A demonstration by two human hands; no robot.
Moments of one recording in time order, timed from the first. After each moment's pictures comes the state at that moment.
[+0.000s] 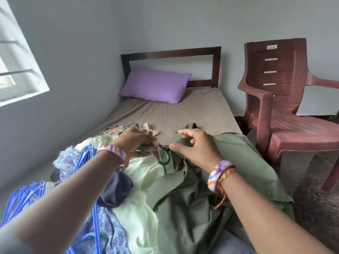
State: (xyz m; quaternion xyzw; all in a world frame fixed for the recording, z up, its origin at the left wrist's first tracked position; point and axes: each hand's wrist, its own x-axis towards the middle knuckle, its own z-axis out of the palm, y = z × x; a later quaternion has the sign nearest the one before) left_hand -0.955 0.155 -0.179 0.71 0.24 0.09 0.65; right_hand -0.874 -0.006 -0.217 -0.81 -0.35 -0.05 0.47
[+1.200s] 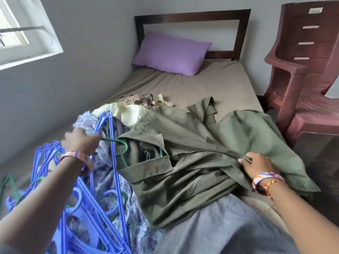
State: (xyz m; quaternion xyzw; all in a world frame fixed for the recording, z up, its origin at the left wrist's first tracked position) left_hand -1.069 0.249 -0.243 0.74 0.57 0.22 0.28; right_hand -0.833 -0.088 -0.345 -0.98 -0.10 0.03 0.19
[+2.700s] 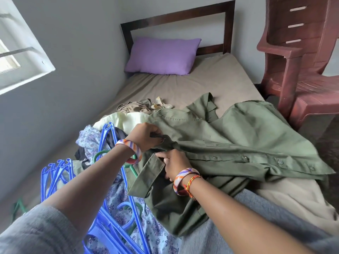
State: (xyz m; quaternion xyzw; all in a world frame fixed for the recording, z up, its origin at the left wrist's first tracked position) left_hand -0.984 0.216 -0.244 0.98 0.11 0.09 0.16; right_hand -0.958 0.097 -0.320 -0.84 -0.30 0.18 0.42
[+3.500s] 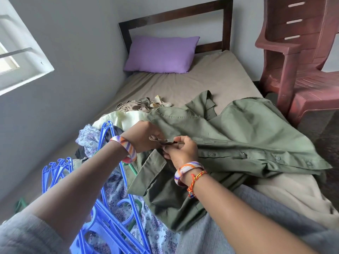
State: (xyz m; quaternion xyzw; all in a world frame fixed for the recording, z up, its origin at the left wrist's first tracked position) left_hand -0.995 0.207 -0.225 0.99 0.01 0.04 0.10; right_hand -0.957 0.096 -0.309 -0.62 -0.02 0.17 0.76
